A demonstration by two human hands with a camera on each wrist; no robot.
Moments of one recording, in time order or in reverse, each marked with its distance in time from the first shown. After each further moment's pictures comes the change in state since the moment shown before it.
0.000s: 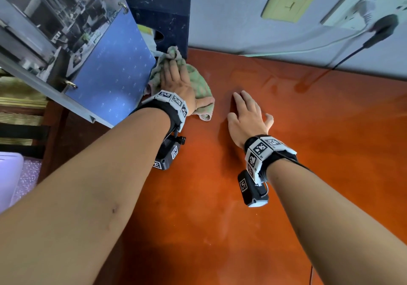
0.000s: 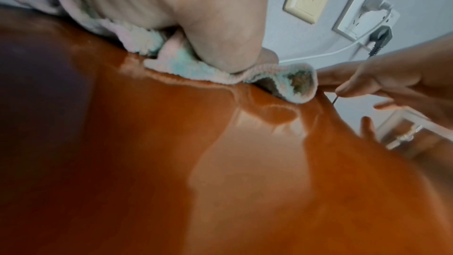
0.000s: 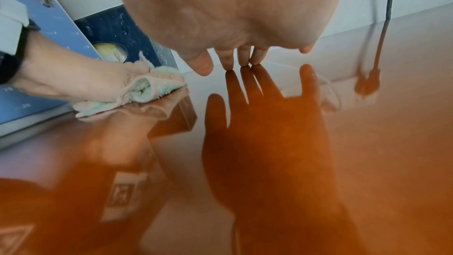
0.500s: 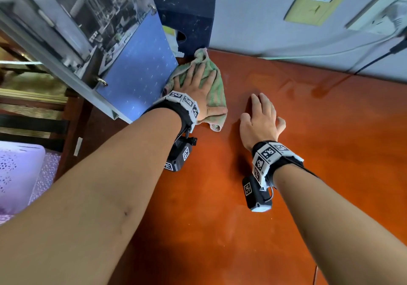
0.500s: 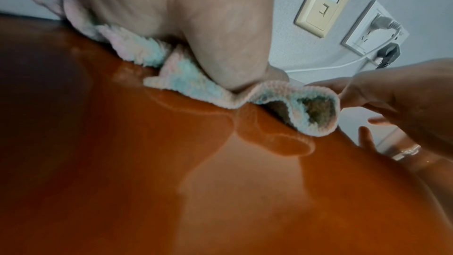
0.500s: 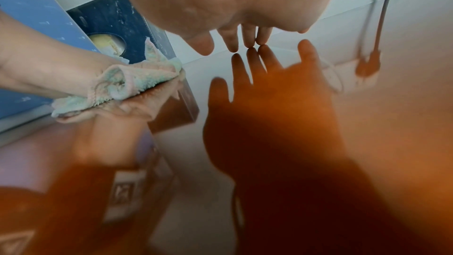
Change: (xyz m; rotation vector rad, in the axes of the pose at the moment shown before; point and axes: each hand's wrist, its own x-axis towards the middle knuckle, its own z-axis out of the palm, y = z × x) left_hand -0.006 -0.022 -0.003 0.017 -0.153 0.183; right_hand -0.001 -0.015 0.017 0.069 0.147 0.057
